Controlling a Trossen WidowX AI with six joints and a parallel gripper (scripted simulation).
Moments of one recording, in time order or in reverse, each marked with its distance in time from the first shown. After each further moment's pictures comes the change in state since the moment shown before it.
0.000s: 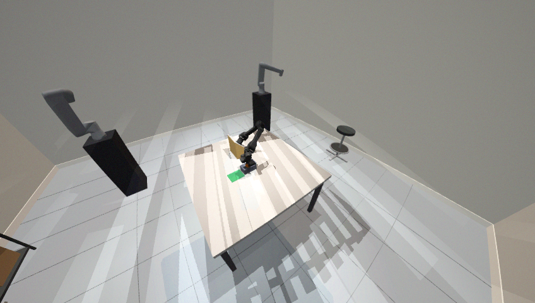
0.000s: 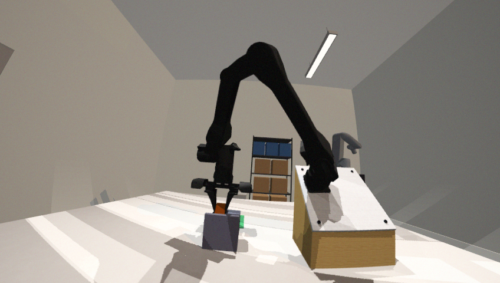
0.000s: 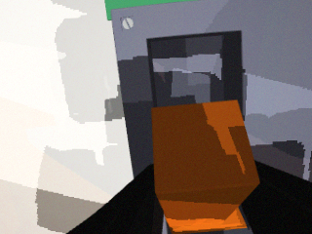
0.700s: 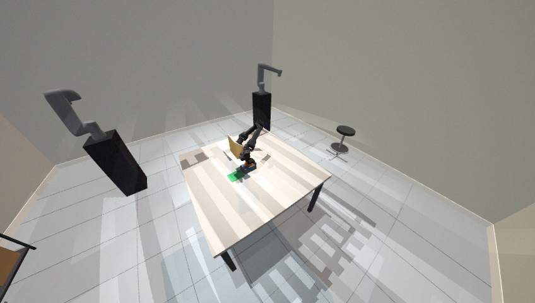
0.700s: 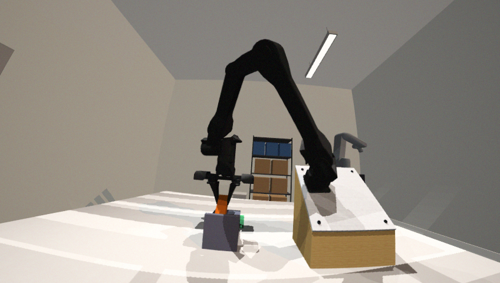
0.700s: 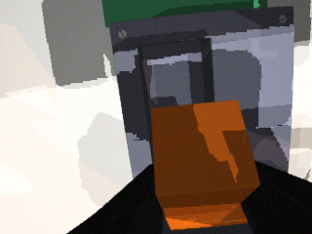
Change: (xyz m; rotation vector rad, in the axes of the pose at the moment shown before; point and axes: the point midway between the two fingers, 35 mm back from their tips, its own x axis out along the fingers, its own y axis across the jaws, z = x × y) arm -0.027 -0.005 0.002 0.013 0.005 -0.010
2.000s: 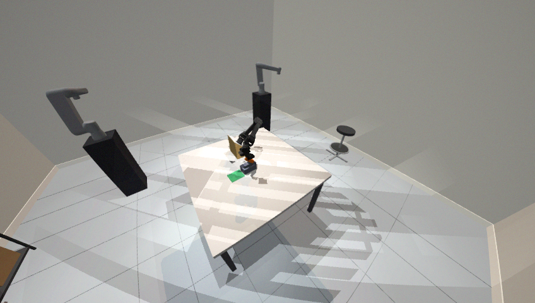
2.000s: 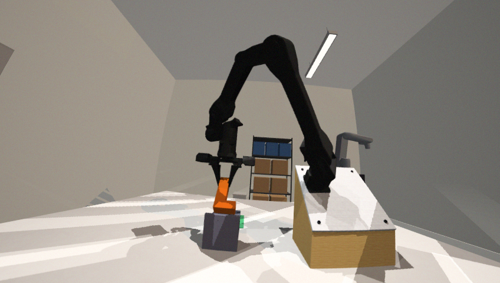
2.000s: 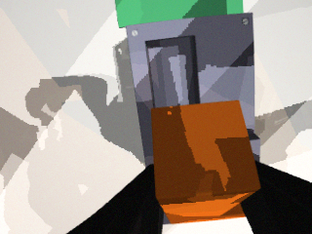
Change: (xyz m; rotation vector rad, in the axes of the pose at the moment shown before) arm -0.057 0.000 -0.002 0.006 0.008 0.004
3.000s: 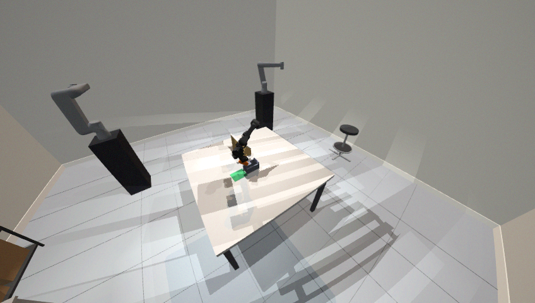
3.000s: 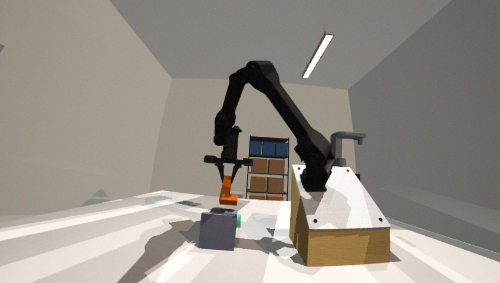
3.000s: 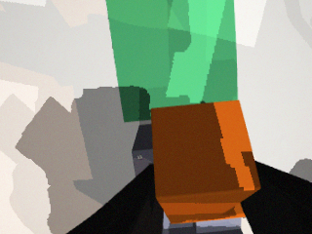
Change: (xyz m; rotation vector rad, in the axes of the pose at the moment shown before) arm -0.002 -0.009 0.096 -0.007 -0.010 0.005
